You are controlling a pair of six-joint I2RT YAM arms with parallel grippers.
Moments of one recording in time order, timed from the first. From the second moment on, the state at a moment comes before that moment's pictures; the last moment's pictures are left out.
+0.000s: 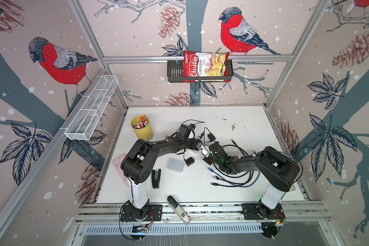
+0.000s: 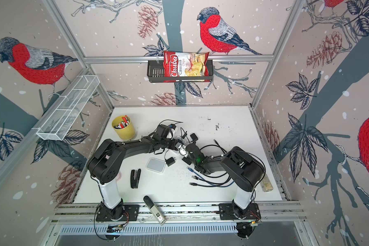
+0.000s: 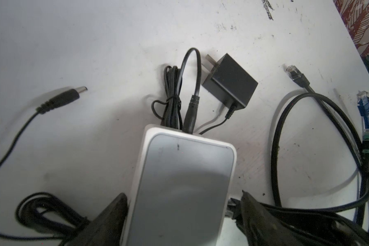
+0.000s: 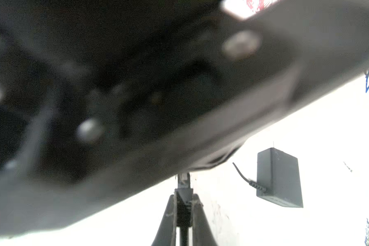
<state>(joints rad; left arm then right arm) -0.58 1.86 1.07 -0.03 0.26 -0.29 0.84 1.76 0.65 0.49 0.17 -0.39</state>
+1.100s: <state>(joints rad) -0.53 1.84 1.10 -0.03 0.26 -0.31 0.82 1.80 0.60 0.63 0.15 -0.39</state>
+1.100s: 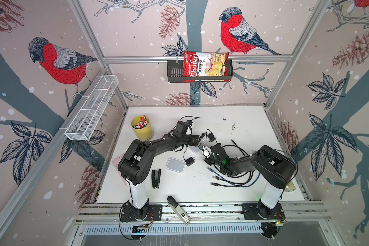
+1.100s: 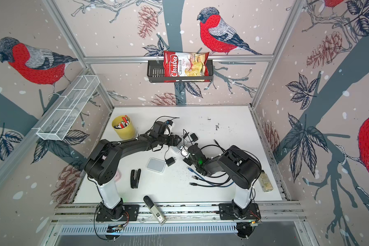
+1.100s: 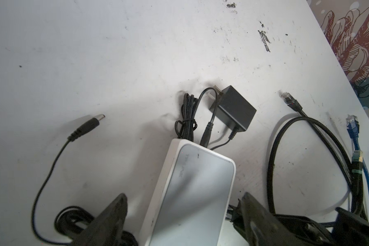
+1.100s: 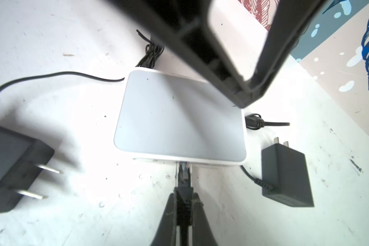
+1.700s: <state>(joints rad) -0.53 1.93 1.19 -0.06 0.14 -0.36 0.82 1.81 0.59 0.65 0.15 -0.37</state>
